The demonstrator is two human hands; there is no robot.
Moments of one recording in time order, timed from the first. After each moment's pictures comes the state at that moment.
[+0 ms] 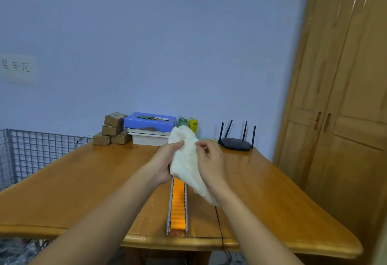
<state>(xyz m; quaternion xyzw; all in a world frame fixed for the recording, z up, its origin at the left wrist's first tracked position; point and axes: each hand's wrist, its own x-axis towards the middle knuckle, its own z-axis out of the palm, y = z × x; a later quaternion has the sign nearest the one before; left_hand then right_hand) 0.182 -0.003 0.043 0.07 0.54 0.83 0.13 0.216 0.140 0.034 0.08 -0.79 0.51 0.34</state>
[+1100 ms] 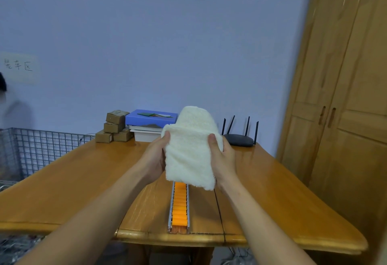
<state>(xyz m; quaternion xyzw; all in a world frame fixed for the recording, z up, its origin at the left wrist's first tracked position) 0.185 -0.025 0.036 0.12 0.56 0.82 0.02 0.212 0.160 0.031 0.10 -0.63 0.73 0.24</state>
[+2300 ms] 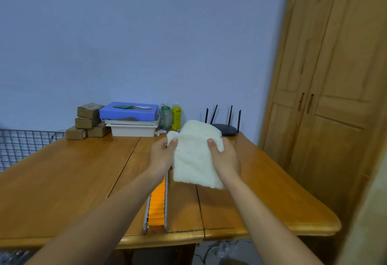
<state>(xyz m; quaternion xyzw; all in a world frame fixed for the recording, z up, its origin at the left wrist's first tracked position) 0.151 0.064 0.005 0.08 0.70 0.70 -0.13 0.180 0.242 0.003 -0.09 -0.81 0.49 0.31</state>
